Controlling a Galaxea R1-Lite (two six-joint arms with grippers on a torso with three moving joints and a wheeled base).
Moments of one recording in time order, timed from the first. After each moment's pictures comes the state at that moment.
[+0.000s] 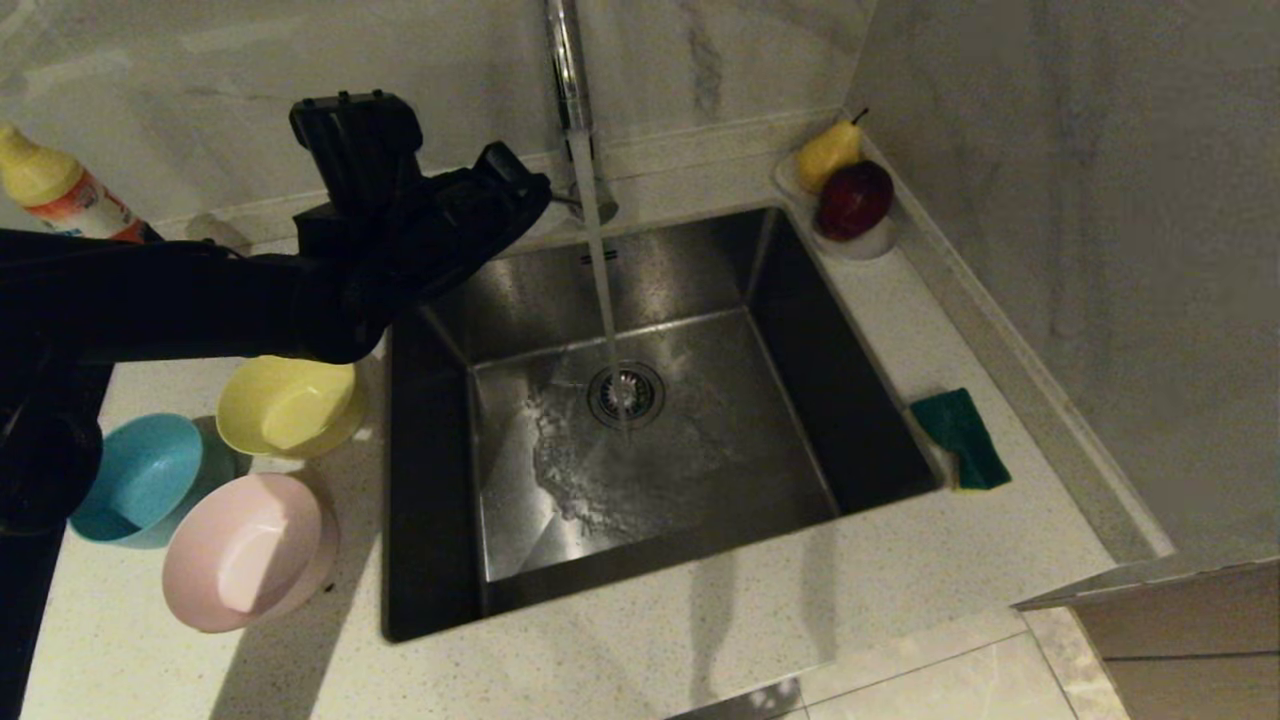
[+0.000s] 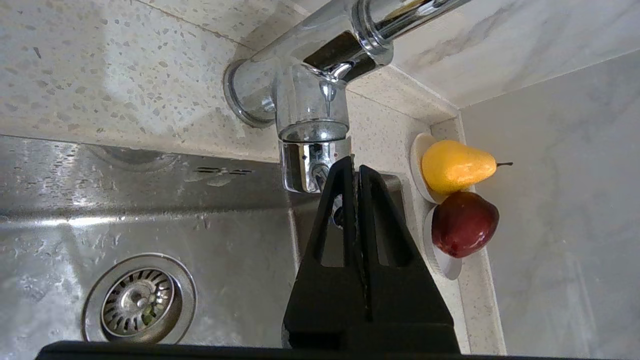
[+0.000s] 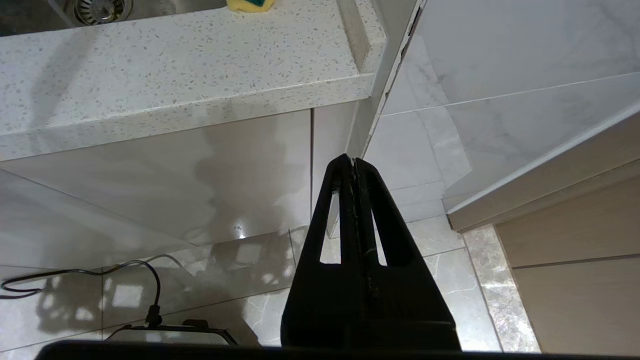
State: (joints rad) left arm -0.32 2.05 -1.65 -0.57 -0.08 -0.71; right arm 0.00 0.00 0.00 0.00 0.00 0.00
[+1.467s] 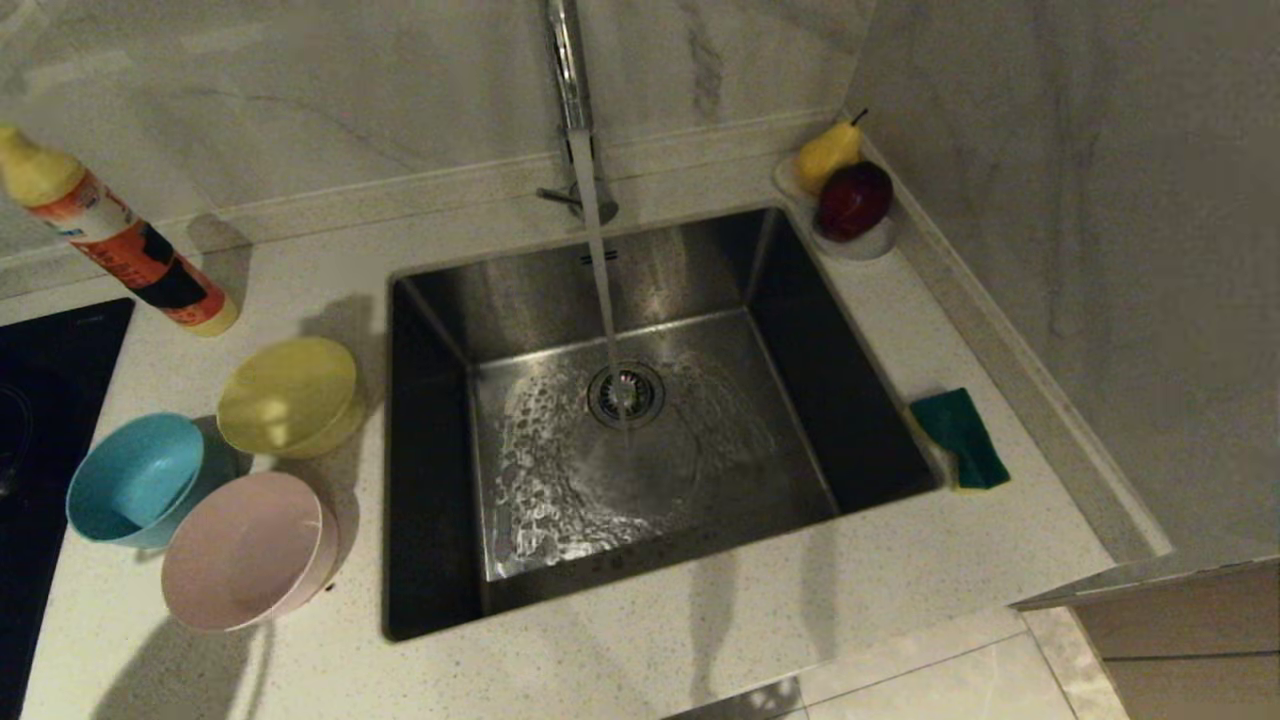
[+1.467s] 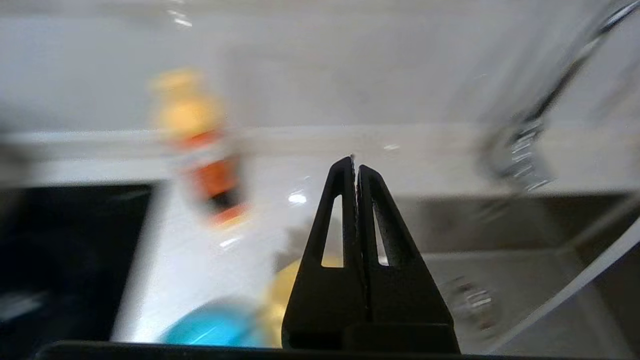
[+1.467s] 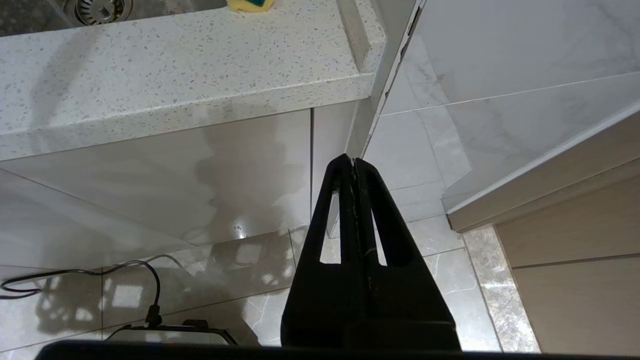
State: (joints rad) left arm -0.15 0.97 -0.82 -0.48 0.30 0.01; right arm 0.00 0.00 0.00 0.00 0.00 0.00
